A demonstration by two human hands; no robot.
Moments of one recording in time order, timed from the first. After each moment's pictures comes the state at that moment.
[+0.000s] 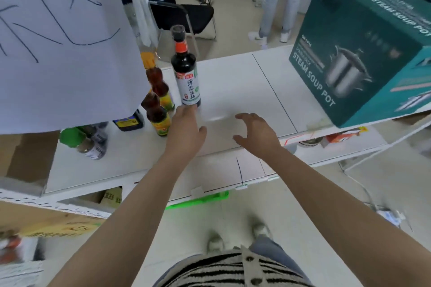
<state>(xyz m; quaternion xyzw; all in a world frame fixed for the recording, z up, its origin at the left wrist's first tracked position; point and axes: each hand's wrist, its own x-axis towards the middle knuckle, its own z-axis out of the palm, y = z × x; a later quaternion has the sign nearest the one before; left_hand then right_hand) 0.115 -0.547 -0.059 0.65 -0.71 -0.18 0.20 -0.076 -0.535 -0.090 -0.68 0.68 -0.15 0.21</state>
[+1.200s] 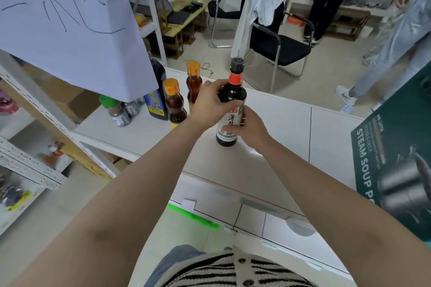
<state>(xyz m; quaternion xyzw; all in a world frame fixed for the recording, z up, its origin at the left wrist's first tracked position) 0.072 -0.636 -0.022 0.68 -0.54 -0.20 0.45 -0.055 -0.694 -0.088 -0.72 0.46 -0.22 0.48</state>
